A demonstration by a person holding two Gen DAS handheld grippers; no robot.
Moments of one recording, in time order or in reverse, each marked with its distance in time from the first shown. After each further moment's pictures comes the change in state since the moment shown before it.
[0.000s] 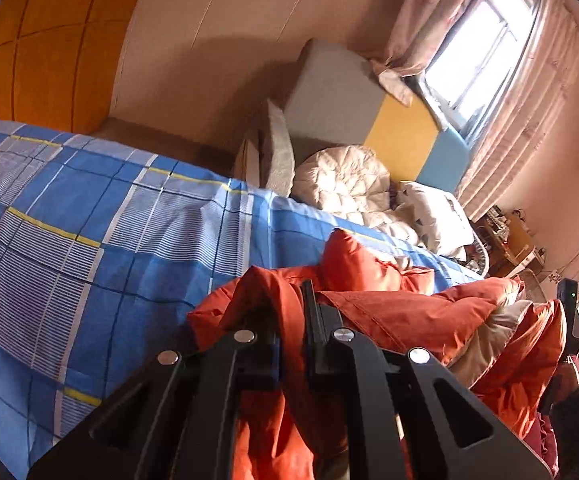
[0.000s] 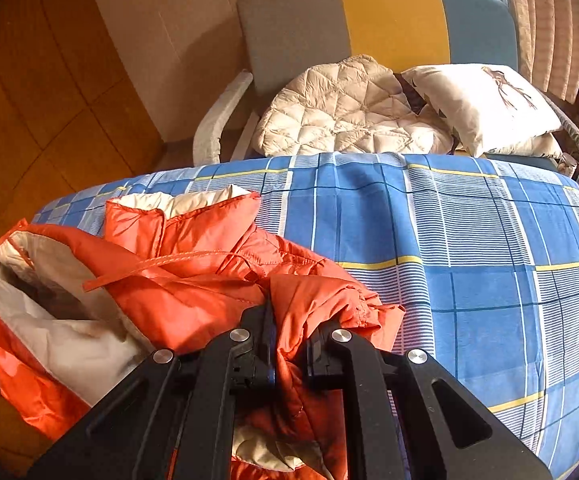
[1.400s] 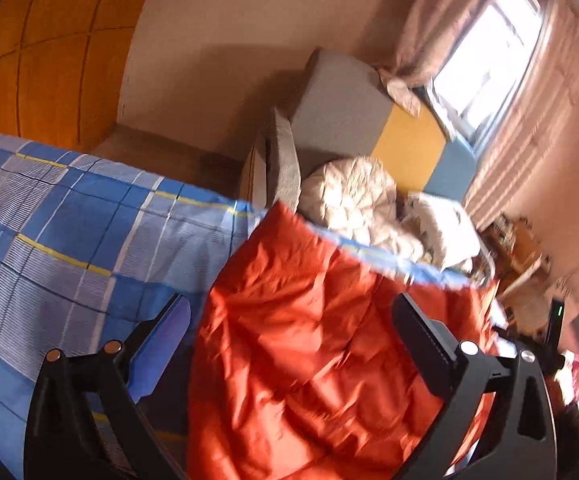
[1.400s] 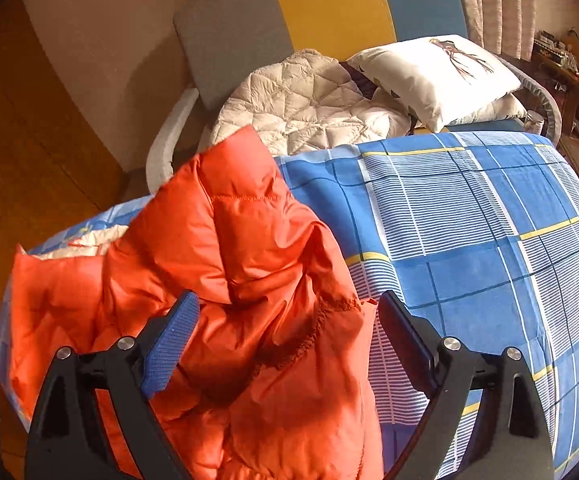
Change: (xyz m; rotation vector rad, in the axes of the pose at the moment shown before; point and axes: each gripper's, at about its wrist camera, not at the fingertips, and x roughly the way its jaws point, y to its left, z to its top) left arm -0.015 -0.008 0.021 0.027 0.003 0.049; right arm 0.015 -0.024 0.003 0.164 -0.003 -0.094
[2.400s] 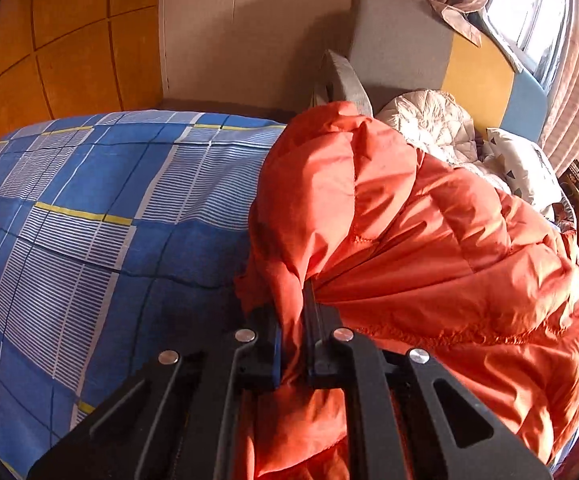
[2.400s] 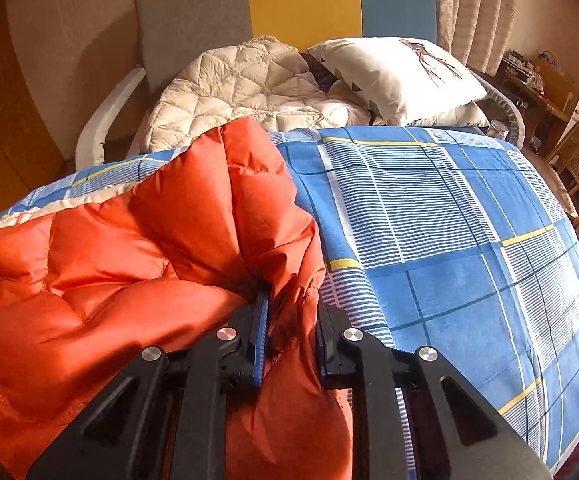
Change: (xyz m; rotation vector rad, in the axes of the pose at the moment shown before) left arm 0.089 0.006 -0.035 0.054 0.136 0.285; right arm 0.065 0.002 -0.005 -0.025 -0.006 -0.250
